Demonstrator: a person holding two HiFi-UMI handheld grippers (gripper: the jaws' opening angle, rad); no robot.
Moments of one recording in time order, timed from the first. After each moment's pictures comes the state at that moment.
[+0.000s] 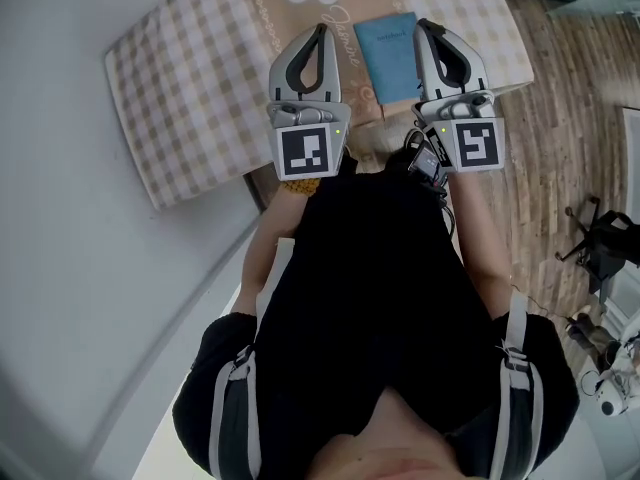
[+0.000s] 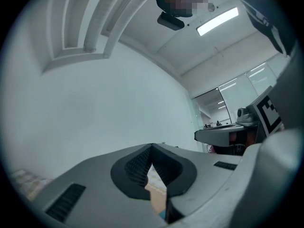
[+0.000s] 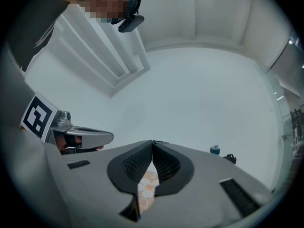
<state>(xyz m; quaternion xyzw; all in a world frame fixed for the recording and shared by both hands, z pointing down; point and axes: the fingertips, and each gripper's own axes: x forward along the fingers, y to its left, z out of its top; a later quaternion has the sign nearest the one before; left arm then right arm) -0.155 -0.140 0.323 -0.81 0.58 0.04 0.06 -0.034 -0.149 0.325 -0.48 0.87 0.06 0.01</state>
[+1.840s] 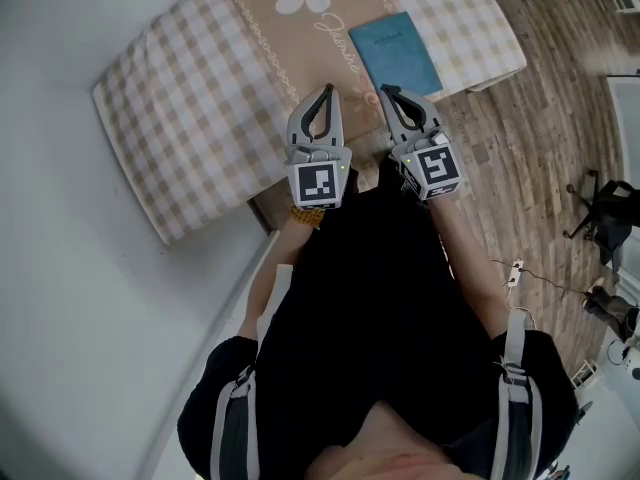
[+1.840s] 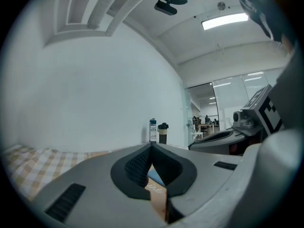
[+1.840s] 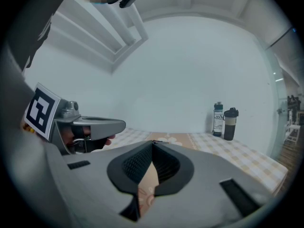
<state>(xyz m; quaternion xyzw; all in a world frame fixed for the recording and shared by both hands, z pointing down) -0.172 -0.094 0.456 -0.85 0.53 -0.03 -0.02 -0.085 -0.086 0.479 -0.48 0.87 -0.07 -0.10</state>
